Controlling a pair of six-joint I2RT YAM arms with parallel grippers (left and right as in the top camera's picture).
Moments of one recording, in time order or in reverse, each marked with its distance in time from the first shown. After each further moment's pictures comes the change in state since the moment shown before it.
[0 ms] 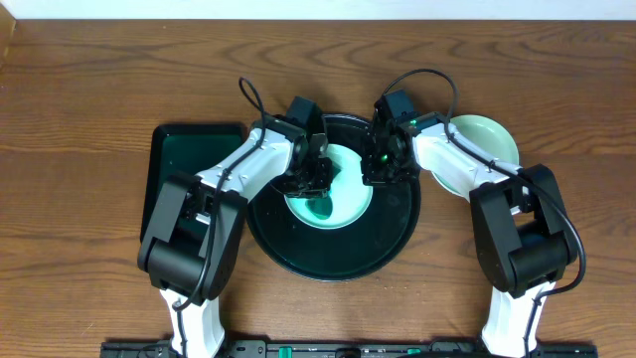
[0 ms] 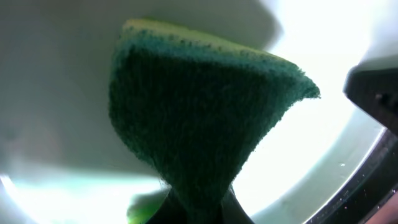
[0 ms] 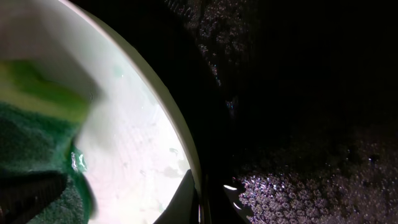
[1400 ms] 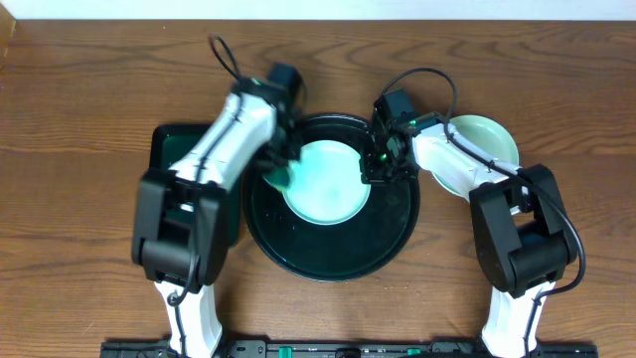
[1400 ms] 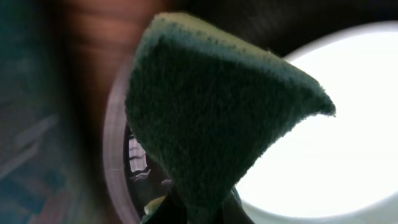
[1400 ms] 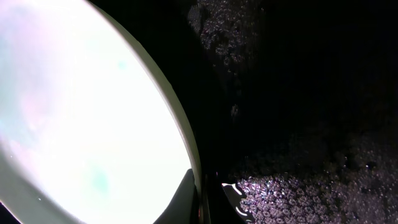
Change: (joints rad) left arm 0.108 0.032 0.300 -0.360 -0.354 0.047; right arm 0.001 0.000 -0.001 0.021 0.003 0.003
